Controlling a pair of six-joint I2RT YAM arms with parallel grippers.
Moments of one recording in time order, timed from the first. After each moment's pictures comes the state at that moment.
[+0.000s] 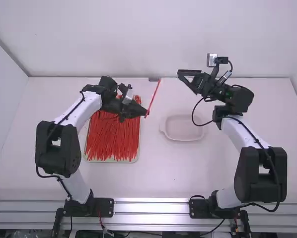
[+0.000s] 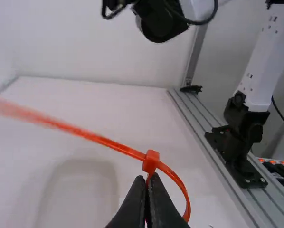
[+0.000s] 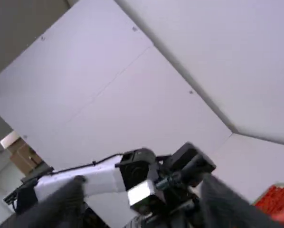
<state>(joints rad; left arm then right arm) -0.12 1.83 1.42 -0.98 1.51 1.30 0.03 1.60 0.99 1.32 -1.18 1.41</state>
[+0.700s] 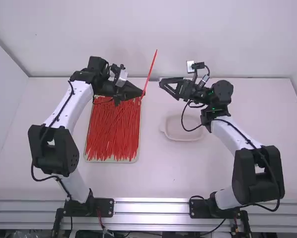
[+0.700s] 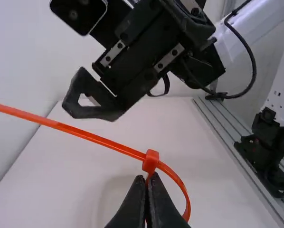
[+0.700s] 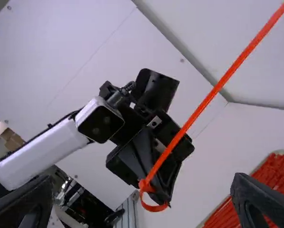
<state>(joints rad) -0.08 1.83 1.64 -0.93 1.50 1.15 0.19 1.60 0.97 0.98 -1.13 1.10</state>
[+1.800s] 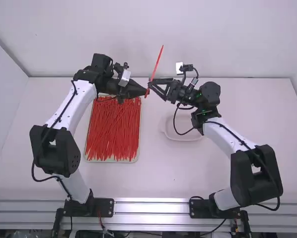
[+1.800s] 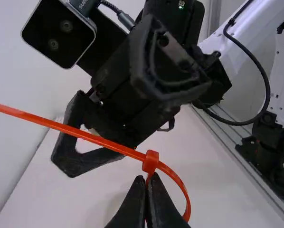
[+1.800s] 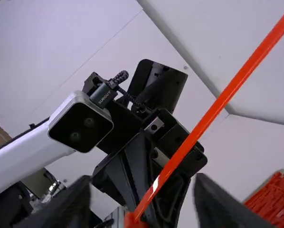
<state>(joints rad) -0.12 1.83 1.66 -0.87 1.53 1.15 0.30 1.60 0.97 0.96 -0.99 0.99</state>
